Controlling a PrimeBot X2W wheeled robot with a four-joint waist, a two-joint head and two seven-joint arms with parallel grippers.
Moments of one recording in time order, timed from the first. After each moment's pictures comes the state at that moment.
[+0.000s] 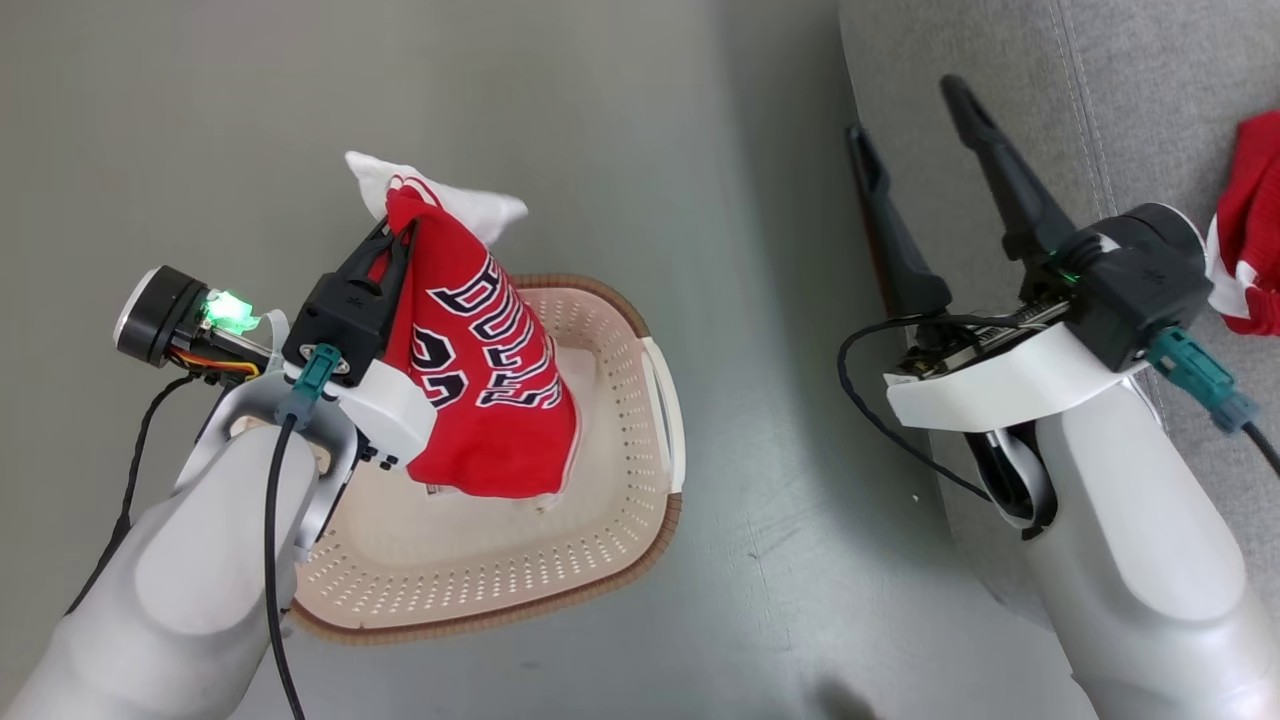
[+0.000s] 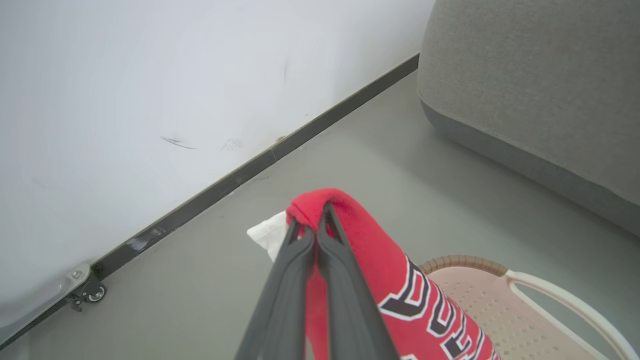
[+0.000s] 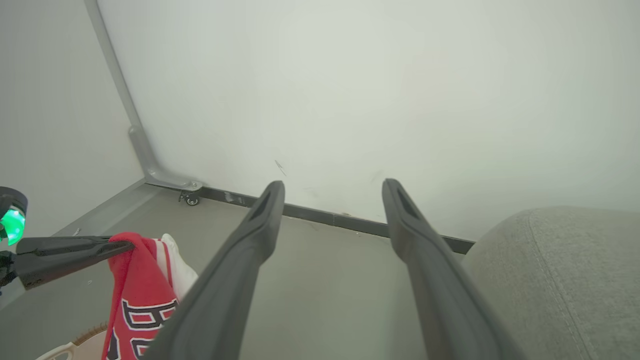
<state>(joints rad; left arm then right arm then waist) -0.75 0.37 -0.62 0.59 -0.17 0.12 -0.25 -0.56 -0.11 0.23 0.27 0.16 0.13 -0.26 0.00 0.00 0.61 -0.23</state>
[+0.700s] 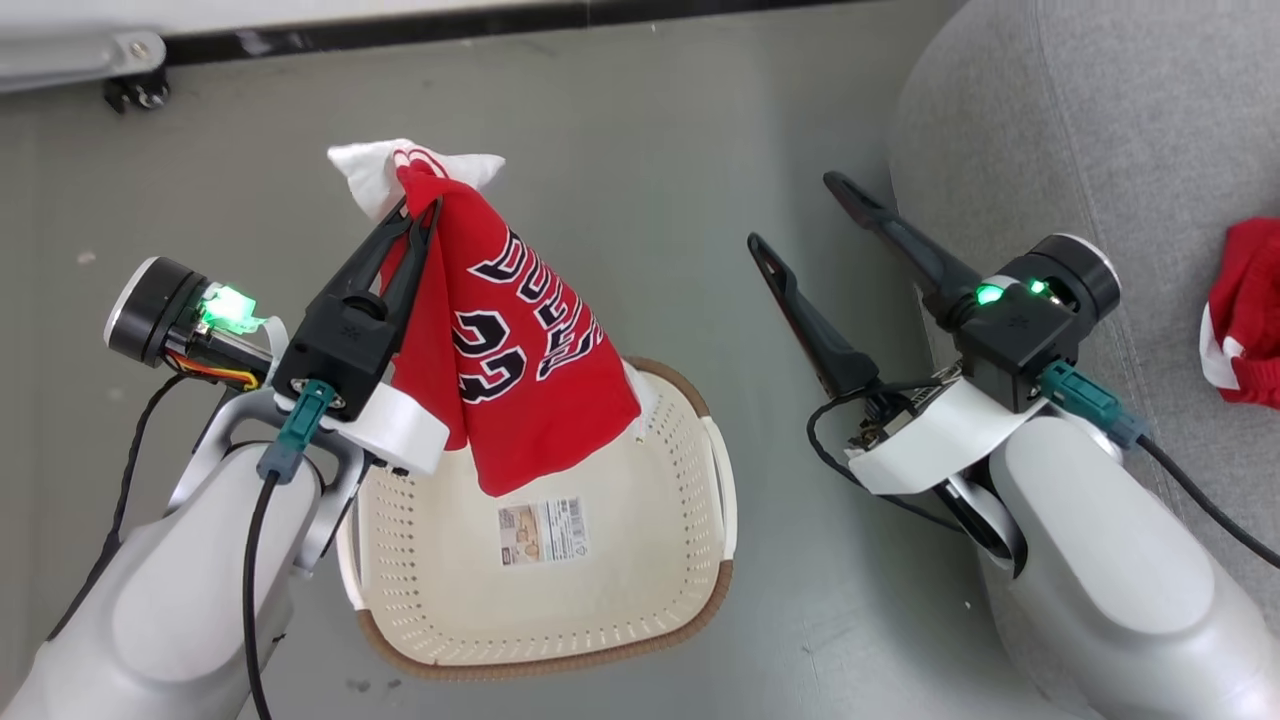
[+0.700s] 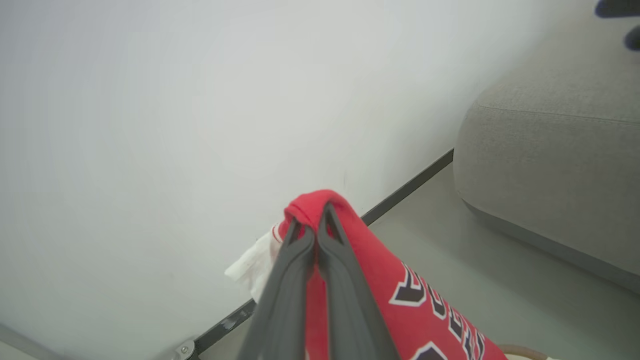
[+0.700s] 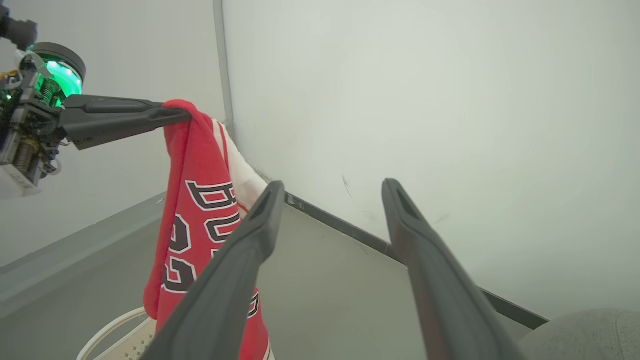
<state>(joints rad) -0.68 0.41 -0.60 0.34 -0.16 0.16 -0.25 -0.60 -0.23 0.49 0.32 0.20 0.13 -0.23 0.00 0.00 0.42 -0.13</state>
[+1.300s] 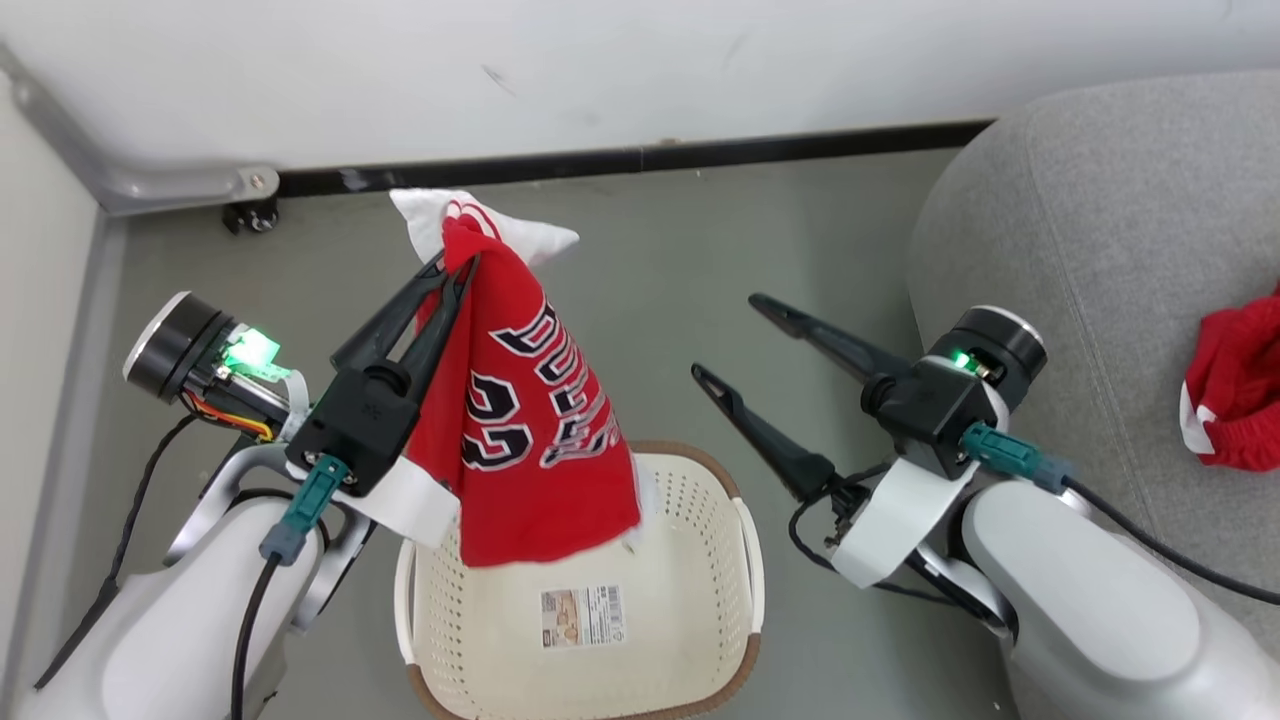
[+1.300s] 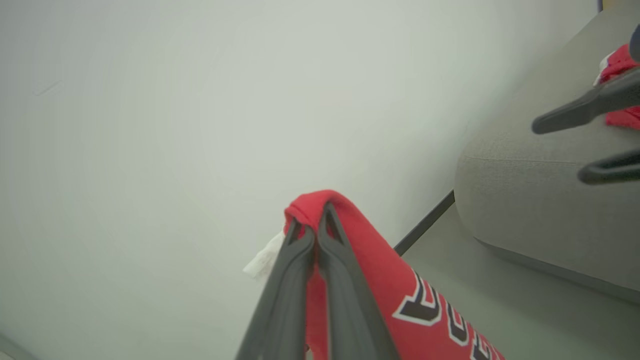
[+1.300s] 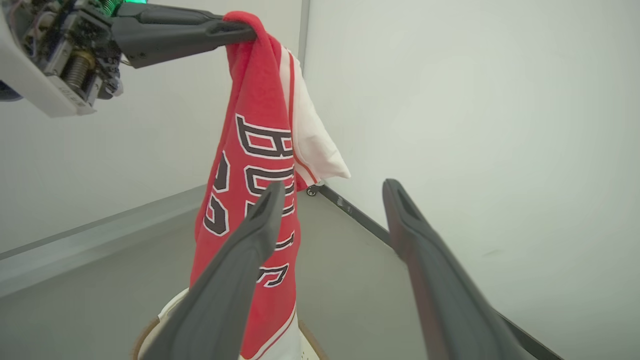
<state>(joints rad) -0.60 0.48 -0.63 0.20 -0.15 0.13 -0.26 -0.60 -0.34 0.74 0.29 0.33 0.13 -0.15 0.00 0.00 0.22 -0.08</state>
